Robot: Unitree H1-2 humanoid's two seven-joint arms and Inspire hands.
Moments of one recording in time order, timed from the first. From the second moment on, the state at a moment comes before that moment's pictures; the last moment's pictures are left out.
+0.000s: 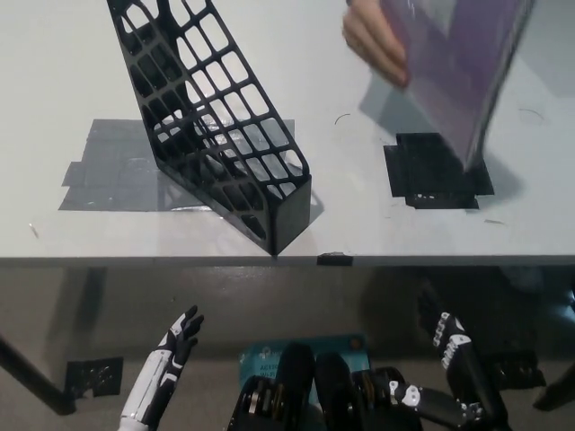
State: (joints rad) left_arm -0.02 0.18 -0.10 0.33 0.10 -0.41 -0.06; right_arm 0.10 -0.03 0.10 -0.06 0.02 -0.14 0.08
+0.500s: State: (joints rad) left_arm -0.02 0.18 -0.10 0.33 0.11 -0.43 -0.06; right_arm -0.01 0.02 -0.07 -0.32 -0.02 -0.24 -0.02
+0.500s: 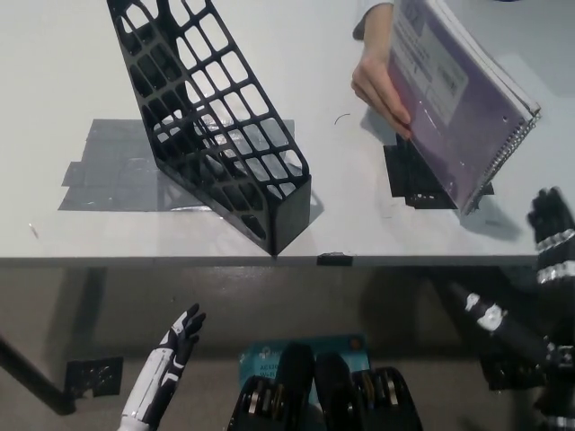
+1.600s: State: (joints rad) left_arm -0.05 0.18 -0.10 0.33 0.11 -0.43 -0.06; right_arm -0.48 -0.04 -0.13 0.00 -0.07 -0.15 -0.08
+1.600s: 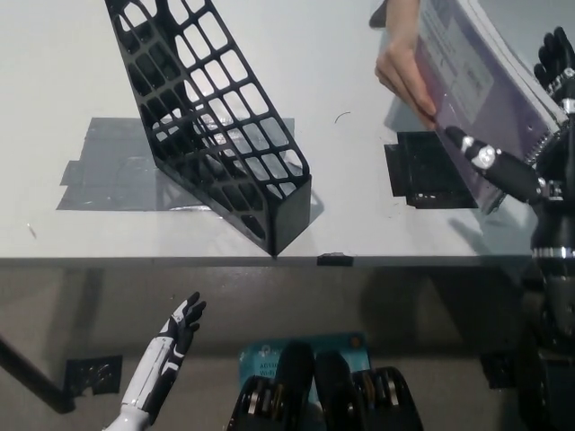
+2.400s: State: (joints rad) left_arm -0.06 0.18 -0.10 0.33 0.10 -0.43 -0.06; right_arm -0.61 -0.09 -0.05 0.25 -0.09 -0.08 -0.07
